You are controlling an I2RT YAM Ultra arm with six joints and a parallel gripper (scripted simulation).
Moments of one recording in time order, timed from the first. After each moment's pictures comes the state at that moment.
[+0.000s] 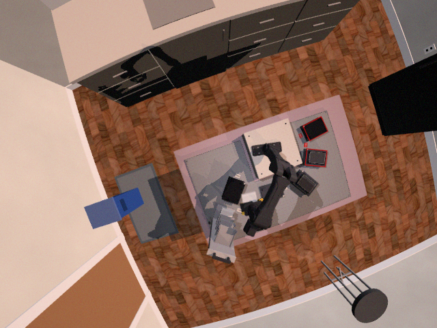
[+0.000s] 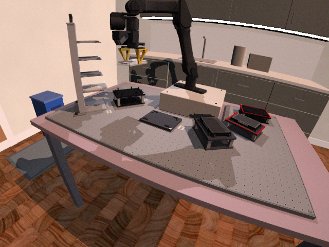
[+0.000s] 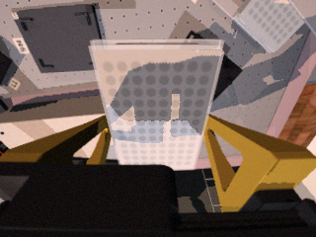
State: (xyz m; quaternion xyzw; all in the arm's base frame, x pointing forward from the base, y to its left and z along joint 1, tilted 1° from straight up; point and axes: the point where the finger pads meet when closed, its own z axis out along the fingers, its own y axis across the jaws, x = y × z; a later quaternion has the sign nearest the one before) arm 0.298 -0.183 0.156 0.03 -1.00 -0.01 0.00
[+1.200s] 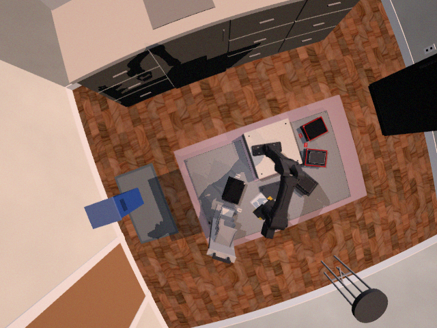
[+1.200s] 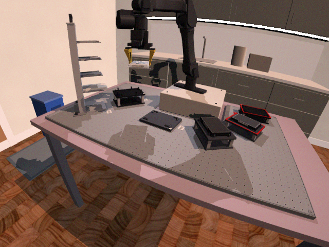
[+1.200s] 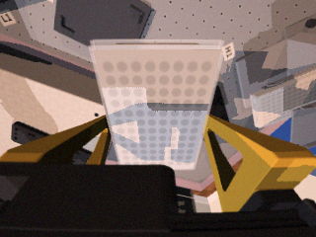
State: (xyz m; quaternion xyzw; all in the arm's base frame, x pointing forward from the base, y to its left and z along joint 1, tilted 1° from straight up) arm 0.318 -0.115 0.158 0.29 -0.96 -0.01 0.00
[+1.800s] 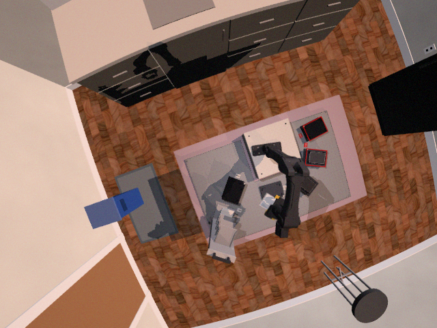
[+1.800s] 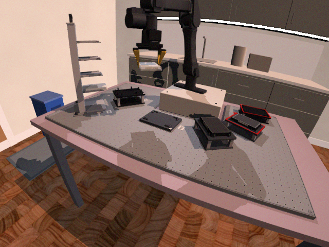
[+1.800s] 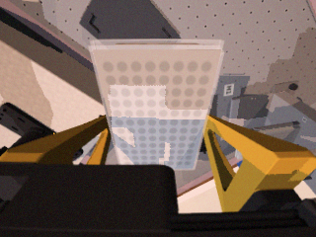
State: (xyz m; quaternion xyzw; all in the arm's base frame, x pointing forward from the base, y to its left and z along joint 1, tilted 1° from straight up) arm 0.324 -0.059 0.159 0.43 -0.90 -0.01 0.00
